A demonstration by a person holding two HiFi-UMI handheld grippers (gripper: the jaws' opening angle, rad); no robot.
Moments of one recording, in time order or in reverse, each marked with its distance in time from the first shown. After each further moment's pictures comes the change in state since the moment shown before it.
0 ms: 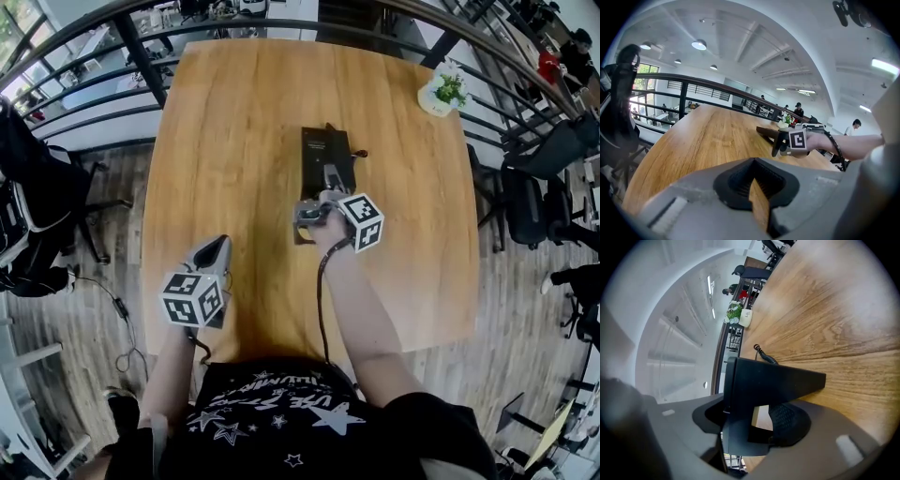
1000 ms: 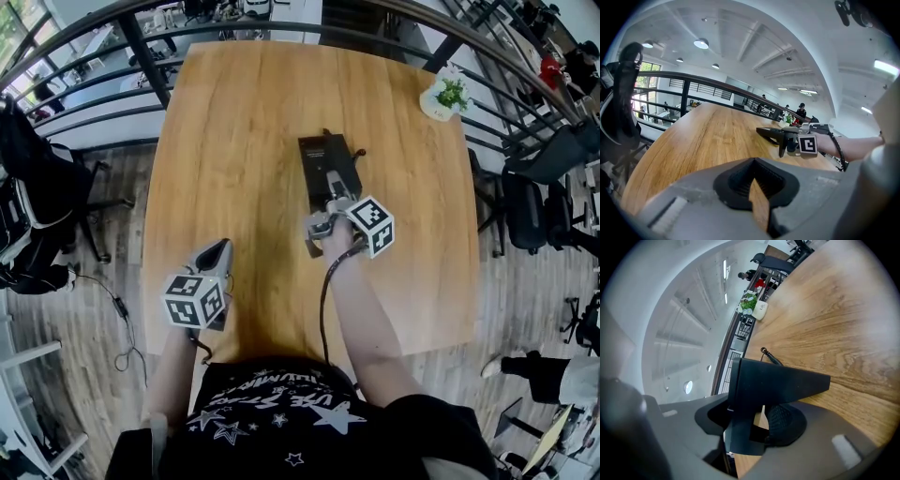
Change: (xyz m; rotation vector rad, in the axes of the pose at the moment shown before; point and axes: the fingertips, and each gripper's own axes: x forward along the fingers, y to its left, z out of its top) left arm -0.002 -0.003 -0.004 -0.022 0.011 0.012; right arm -0.012 0.015 0.006 -0.201 0.133 0.025
